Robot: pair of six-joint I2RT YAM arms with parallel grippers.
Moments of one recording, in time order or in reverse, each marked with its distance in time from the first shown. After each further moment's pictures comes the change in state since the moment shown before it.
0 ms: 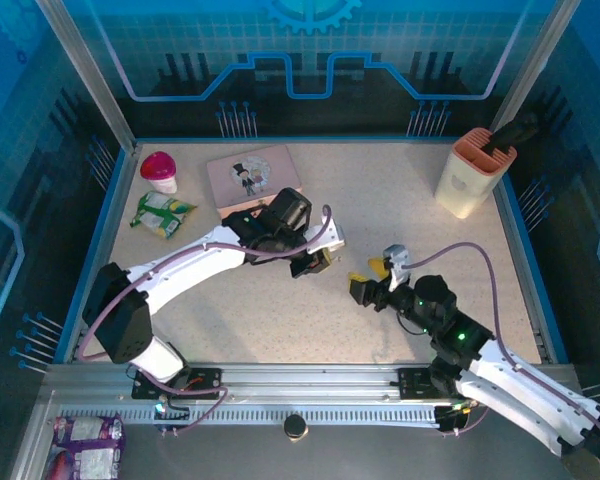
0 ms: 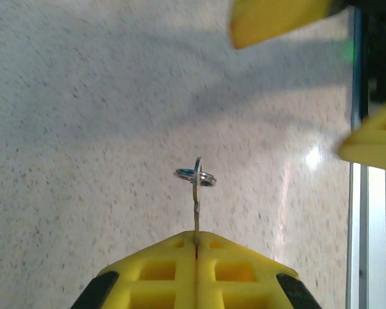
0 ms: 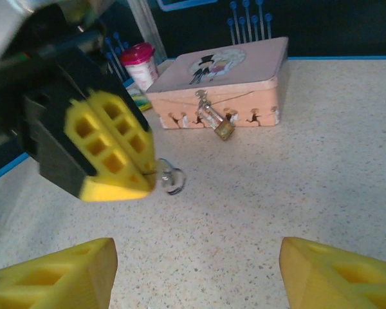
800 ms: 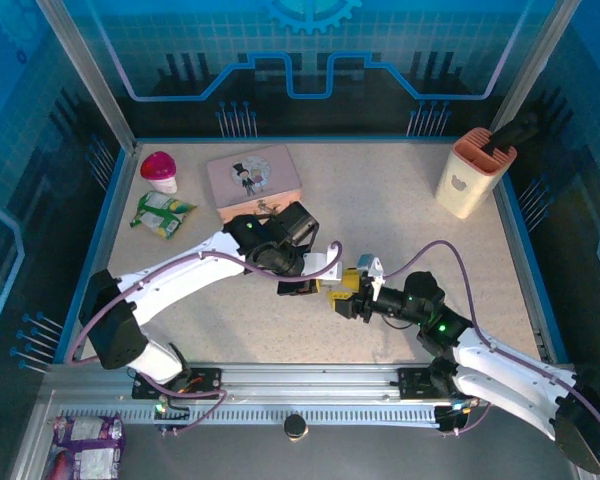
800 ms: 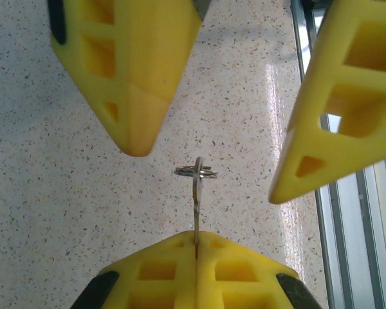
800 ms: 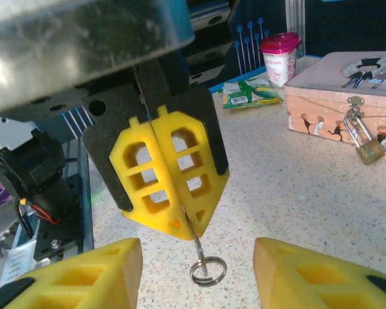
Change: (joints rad) left arm -0.096 -0.037 0.048 -0.259 -0.062 0.261; right arm -0.012 0.215 -0.036 0.351 -0.433 -0.111
